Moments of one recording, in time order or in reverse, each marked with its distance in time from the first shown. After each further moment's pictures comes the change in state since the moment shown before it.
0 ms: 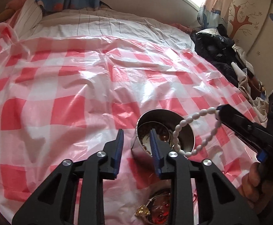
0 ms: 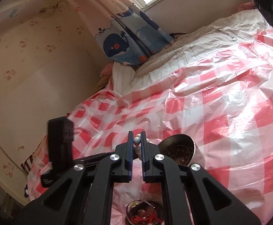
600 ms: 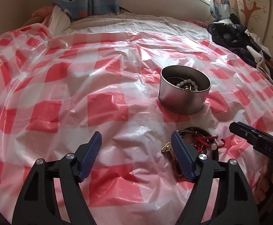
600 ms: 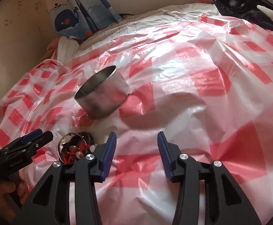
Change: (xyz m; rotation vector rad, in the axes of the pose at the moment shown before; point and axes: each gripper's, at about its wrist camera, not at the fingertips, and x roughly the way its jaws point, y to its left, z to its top) left arm -0.041 -0.004 -0.102 0.037 -0.056 0.253; right arm -0.041 -0.029 -0.107 0.010 0.104 -0.457
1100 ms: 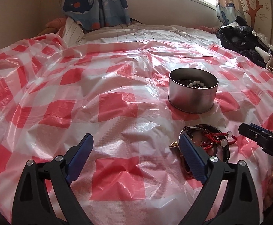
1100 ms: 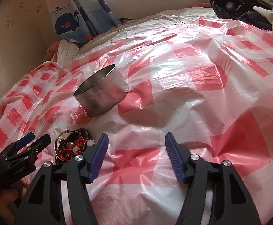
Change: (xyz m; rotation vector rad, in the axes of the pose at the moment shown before) left arm -0.007 -0.010 -0.016 0.028 -0.101 0.132; right arm -0.001 0.001 -0.011 -0.010 -0.054 0.000
